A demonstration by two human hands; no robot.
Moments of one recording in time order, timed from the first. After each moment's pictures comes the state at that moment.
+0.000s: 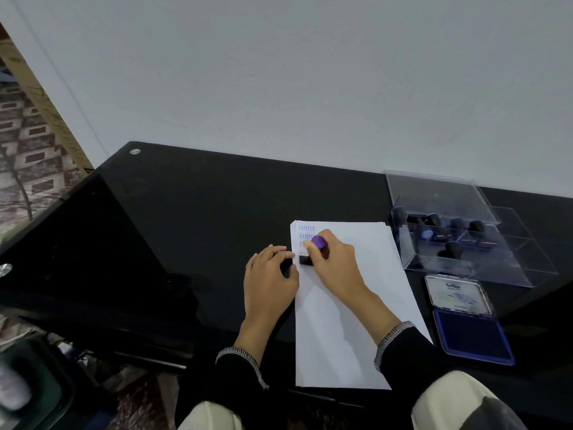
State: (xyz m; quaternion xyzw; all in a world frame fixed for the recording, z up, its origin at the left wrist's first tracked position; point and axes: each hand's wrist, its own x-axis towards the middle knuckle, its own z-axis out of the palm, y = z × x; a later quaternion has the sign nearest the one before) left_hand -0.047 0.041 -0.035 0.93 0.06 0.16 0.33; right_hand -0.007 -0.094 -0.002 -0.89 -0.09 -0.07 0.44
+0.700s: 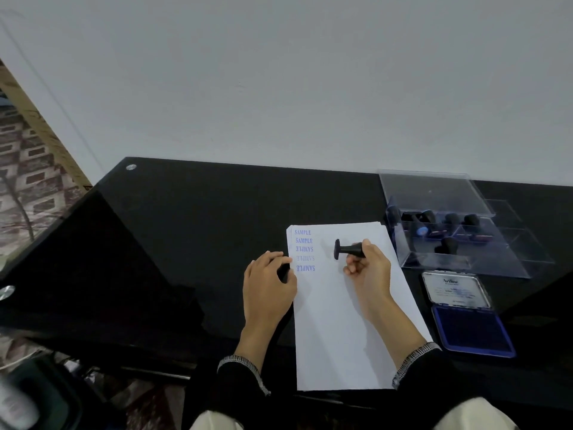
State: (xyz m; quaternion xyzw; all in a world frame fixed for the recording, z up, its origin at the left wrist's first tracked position) left_hand -0.046 0.039 -0.031 0.93 0.06 0.15 0.34; right_hand -0.018 -0.133 0.005 -0.50 0.18 -0.03 0.84
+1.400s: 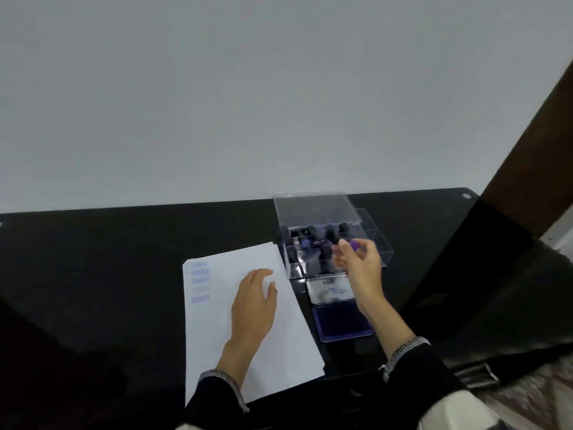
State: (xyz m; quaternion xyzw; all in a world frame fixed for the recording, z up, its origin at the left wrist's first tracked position) left_hand -0.049 -0.111 -0.006 0.89 -0.04 0.06 0.45; right_hand -0.057 -0.302 0.058 -0.66 0.18 -0.21 0.70
